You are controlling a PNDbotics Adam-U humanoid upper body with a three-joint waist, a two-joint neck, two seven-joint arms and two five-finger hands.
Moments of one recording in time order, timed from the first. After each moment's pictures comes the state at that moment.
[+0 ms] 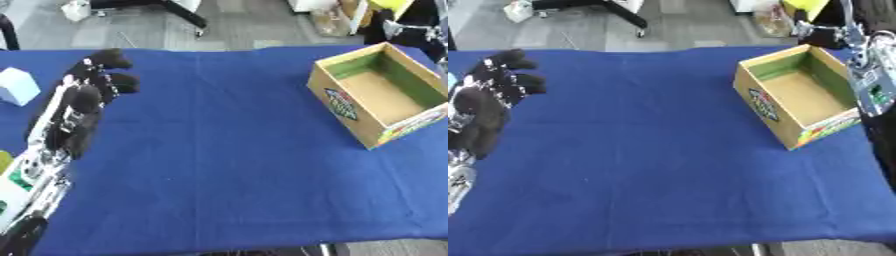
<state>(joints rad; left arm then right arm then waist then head) -0.20 0.52 -0.26 -1.90 0.48 -0.08 0.12 -0.92 -0.45 0.04 -0.91 0.86 -0.12 -0.30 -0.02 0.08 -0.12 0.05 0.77</state>
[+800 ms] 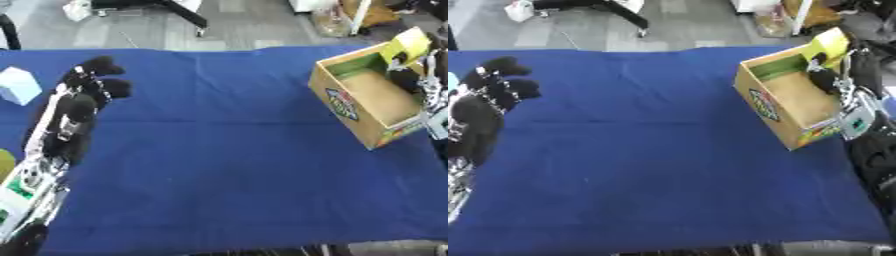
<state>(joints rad) -0.18 0.50 -0.25 -1.88 0.45 -0.11 0.12 -0.96 -0.40 -0.07 -0.48 0.81 0.00 -0.38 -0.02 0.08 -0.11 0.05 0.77</state>
